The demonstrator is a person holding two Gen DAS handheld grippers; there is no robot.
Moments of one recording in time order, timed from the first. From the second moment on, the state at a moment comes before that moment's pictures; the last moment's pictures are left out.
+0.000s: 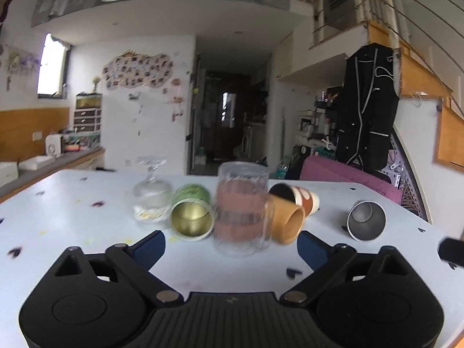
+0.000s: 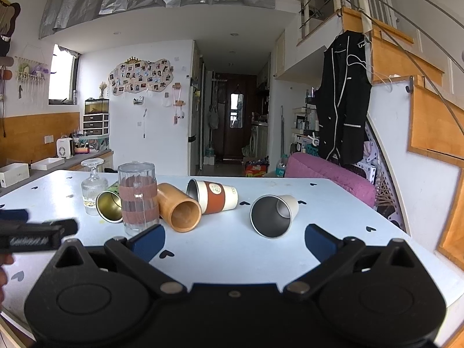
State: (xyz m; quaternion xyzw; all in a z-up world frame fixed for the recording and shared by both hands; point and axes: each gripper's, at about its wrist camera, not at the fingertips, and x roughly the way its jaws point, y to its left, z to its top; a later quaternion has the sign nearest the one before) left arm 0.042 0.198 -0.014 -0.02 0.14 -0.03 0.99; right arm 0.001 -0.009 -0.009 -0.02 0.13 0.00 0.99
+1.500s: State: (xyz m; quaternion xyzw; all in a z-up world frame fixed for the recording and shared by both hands) left arm 0.106 0.159 -0.046 0.03 0.21 -0.05 0.98; right arm -0.001 -0.012 -0.008 0.01 0.12 0.05 0.99
